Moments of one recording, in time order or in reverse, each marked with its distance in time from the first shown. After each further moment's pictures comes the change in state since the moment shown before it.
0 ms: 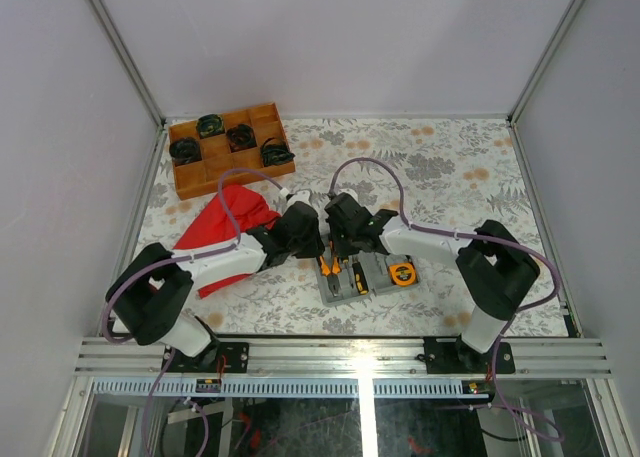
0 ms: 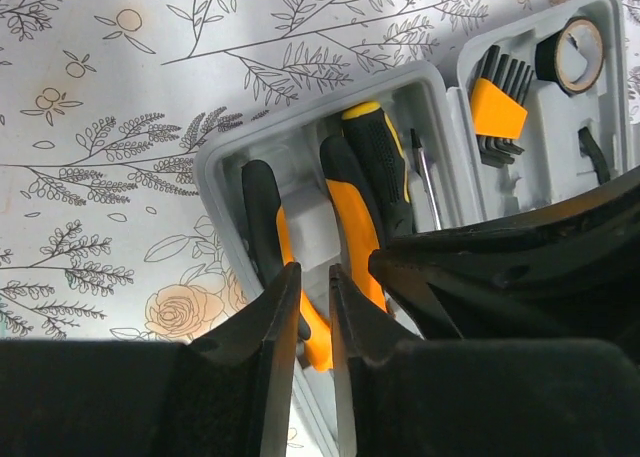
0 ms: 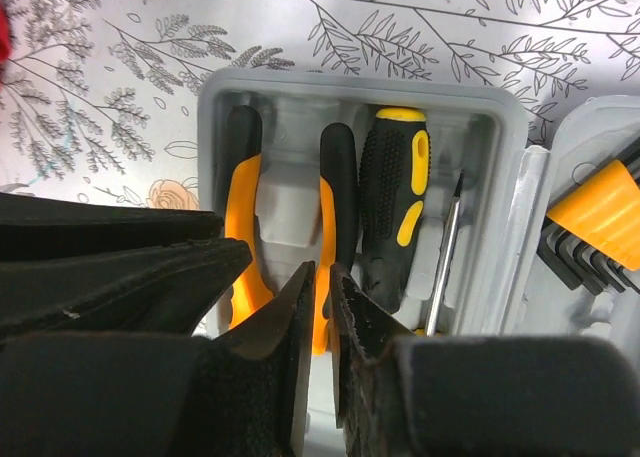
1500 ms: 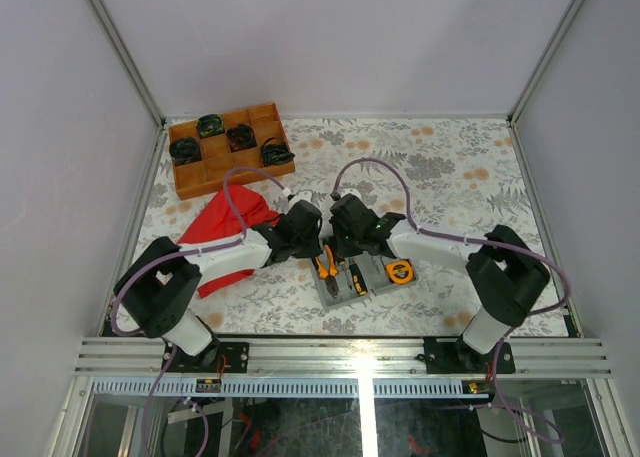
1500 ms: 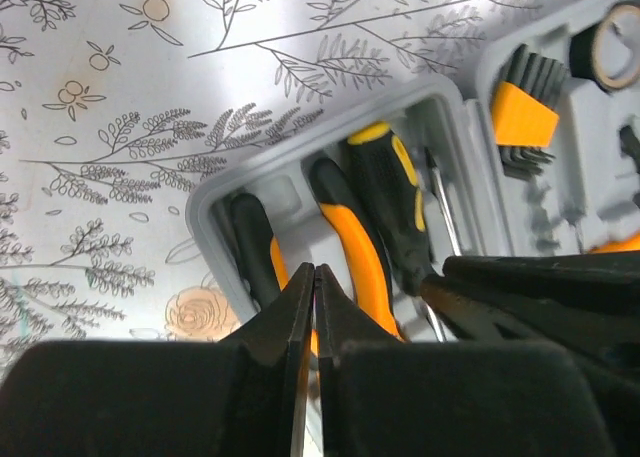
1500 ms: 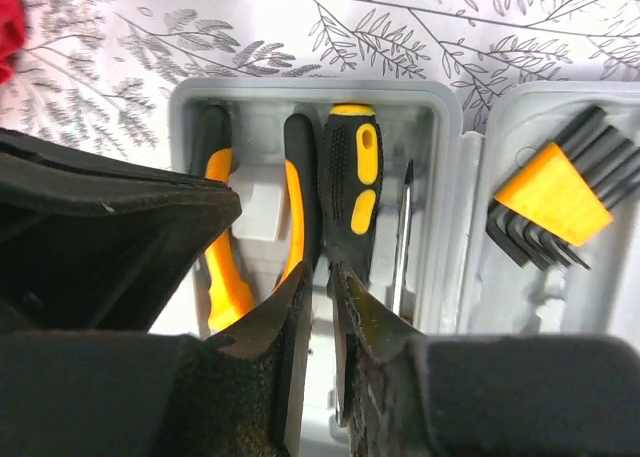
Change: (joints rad) left arm 0.005 0.090 0.045 -0.039 -0.025 -0.001; right arm -0.003 -0.007 -0.026 0.023 -0.011 -0.023
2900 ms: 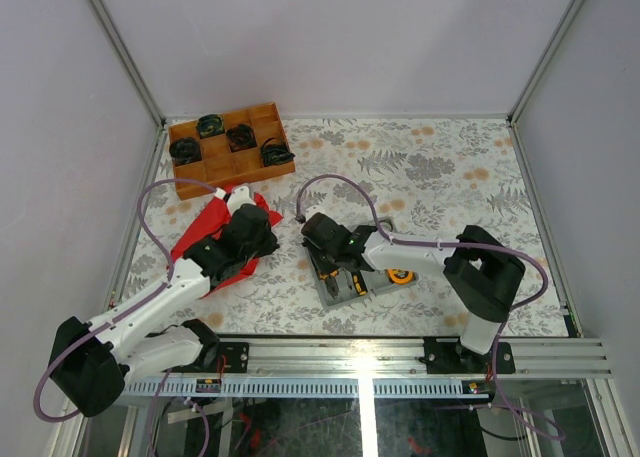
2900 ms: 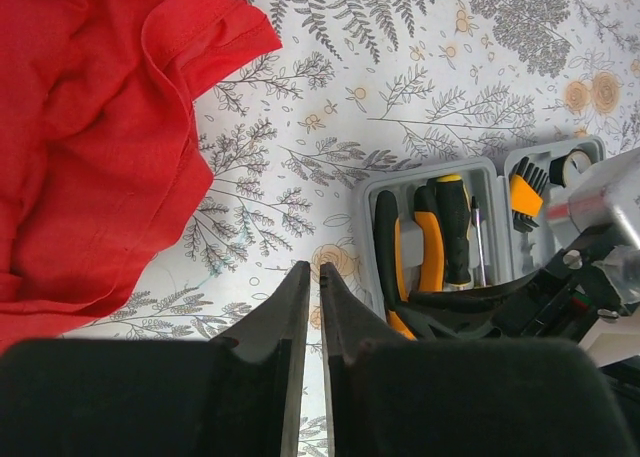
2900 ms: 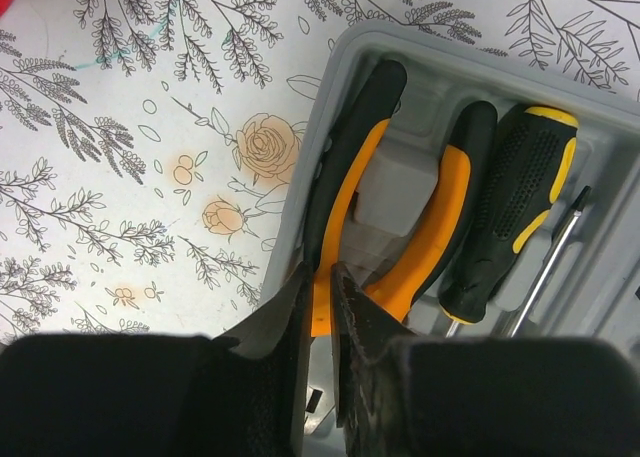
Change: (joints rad) left arm 0.111 -0.557 -0.124 -0.286 -0.188 -0.066; right arm 0.171 0.070 0.061 0.004 0.042 -0.166
